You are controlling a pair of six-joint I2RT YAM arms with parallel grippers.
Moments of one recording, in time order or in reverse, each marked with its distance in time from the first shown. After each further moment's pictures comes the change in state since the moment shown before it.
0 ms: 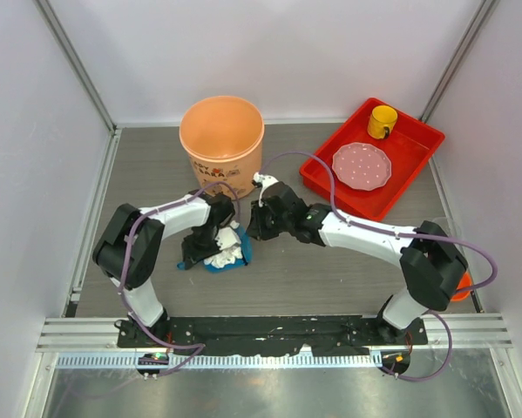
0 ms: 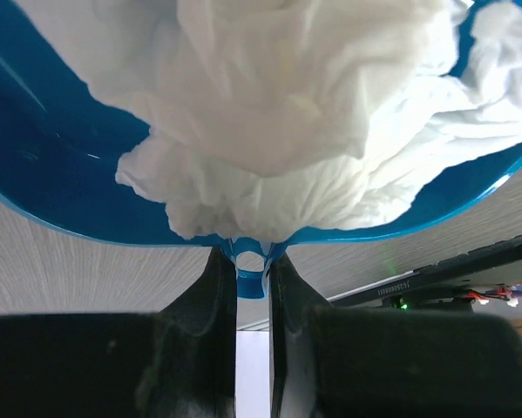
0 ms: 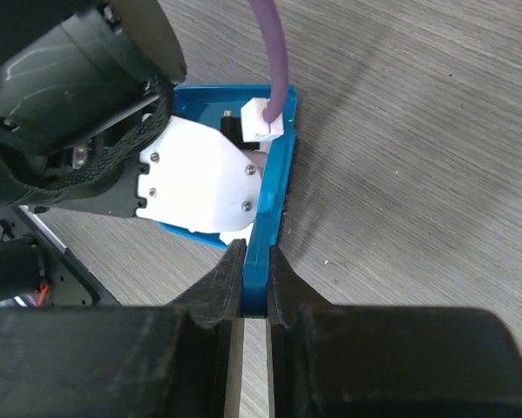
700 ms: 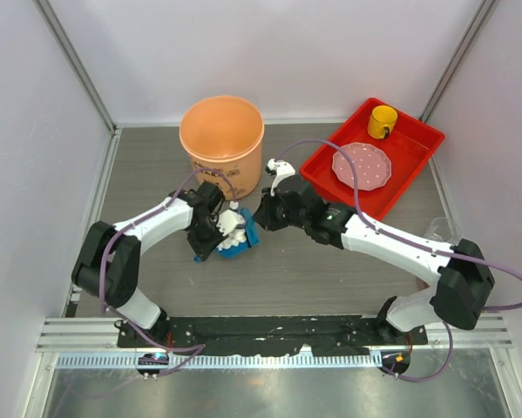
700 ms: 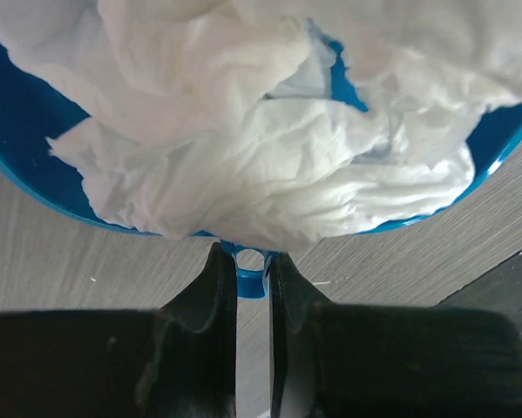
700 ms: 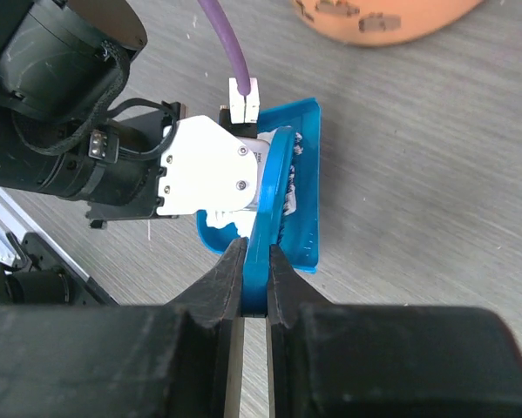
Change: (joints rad) left arm 0.062 -0.148 -0.040 0.174 0.237 -0.036; right arm 0.011 -0.166 -0.003 -0.040 0.102 -0.002
